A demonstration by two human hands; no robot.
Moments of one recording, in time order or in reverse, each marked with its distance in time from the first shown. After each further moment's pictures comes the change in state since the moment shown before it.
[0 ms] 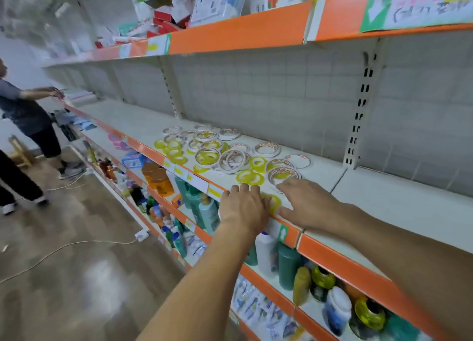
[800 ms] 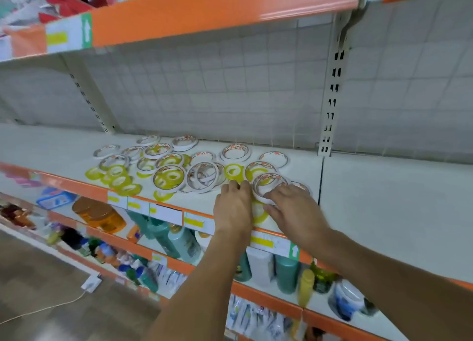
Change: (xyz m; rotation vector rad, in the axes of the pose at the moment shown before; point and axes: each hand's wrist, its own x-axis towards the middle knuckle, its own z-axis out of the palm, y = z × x) left_hand 0.091 -0.026 0.042 -0.185 0.136 0.304; right_hand 0.035 -0.019 0.063 0.119 0.357 0.383
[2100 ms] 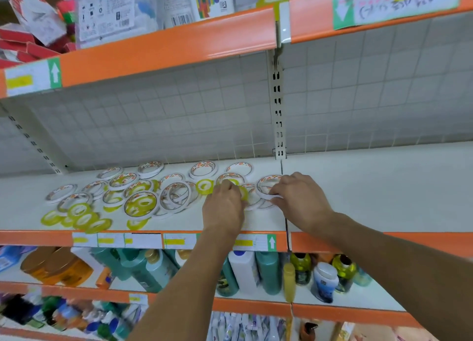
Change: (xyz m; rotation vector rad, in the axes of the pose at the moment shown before) left_hand 0.002 0.017 -0.024 -0.047 0.040 0.271; right_hand -0.035 0.015 -0.065 -0.186 0.039 0.162
